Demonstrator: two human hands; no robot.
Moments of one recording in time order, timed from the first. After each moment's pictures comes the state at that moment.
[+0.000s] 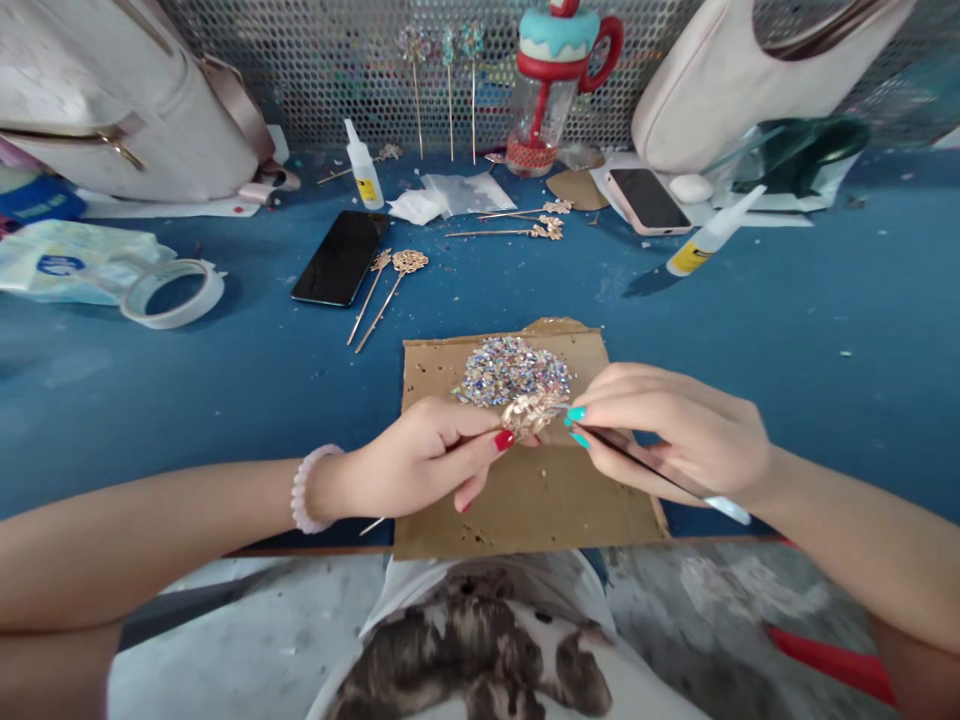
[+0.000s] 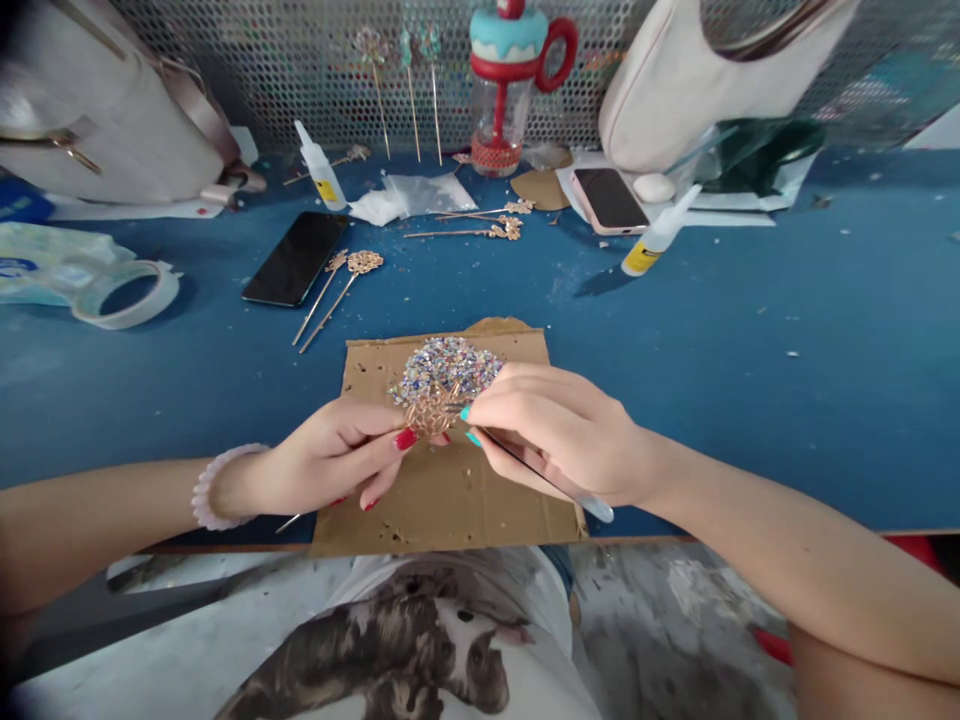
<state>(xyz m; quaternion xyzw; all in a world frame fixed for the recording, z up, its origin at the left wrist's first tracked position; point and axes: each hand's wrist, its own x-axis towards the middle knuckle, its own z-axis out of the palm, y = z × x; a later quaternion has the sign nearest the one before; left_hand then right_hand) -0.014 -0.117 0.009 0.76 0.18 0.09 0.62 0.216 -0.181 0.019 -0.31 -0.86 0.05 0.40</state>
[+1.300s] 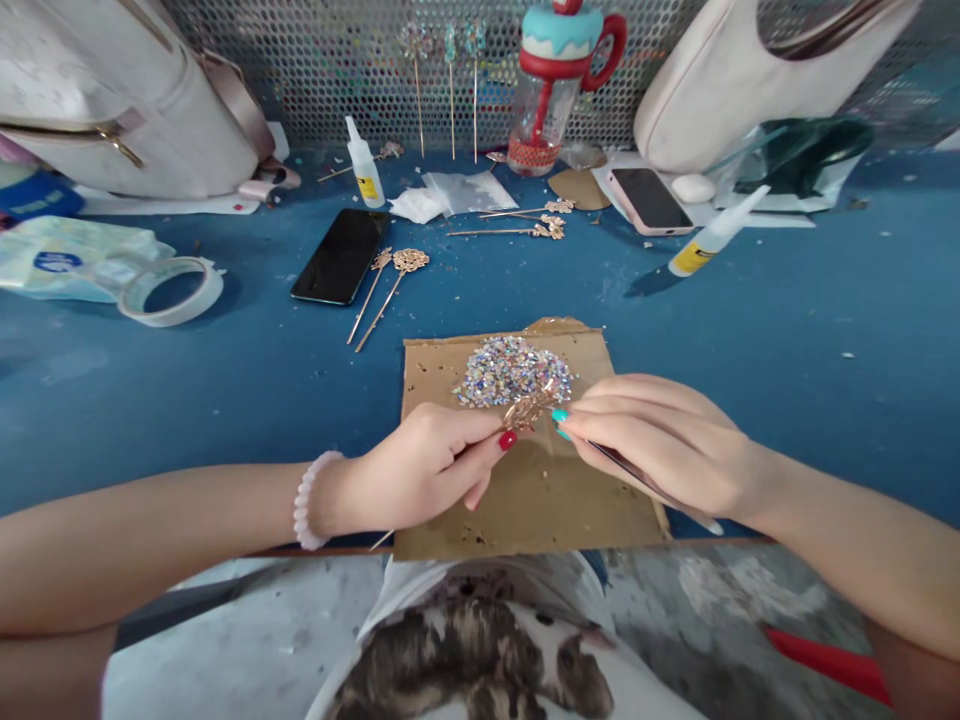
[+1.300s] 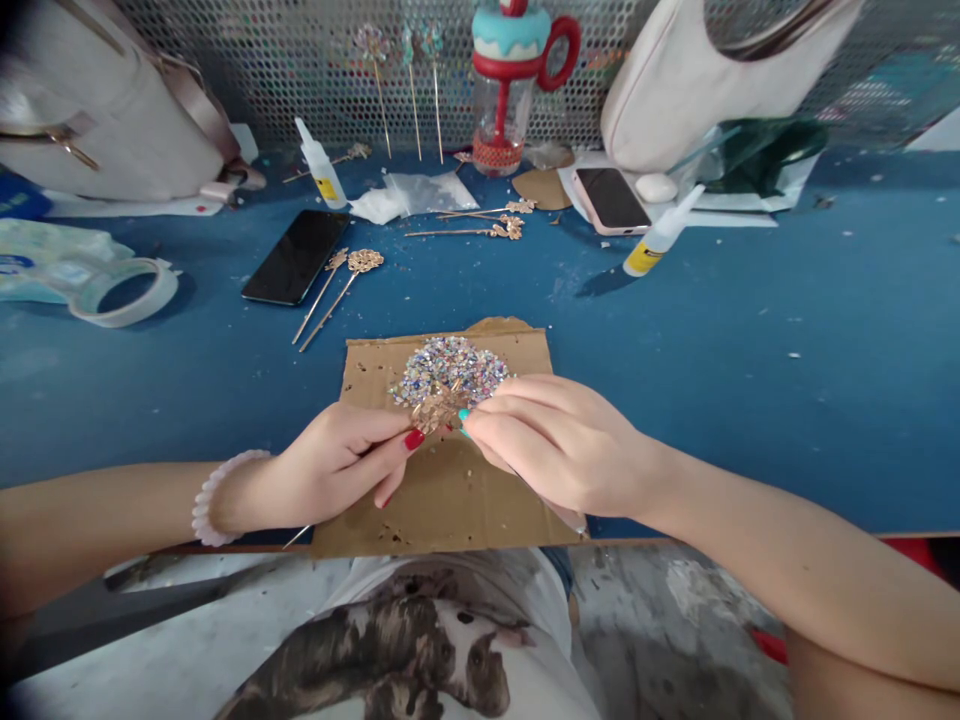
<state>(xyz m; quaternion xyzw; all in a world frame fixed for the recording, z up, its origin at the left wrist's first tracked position) -0.014 -0.123 0.003 0.84 0.20 0.13 0.49 0.219 -0.187 0.017 -0.34 -0.90 -0.08 0.25</state>
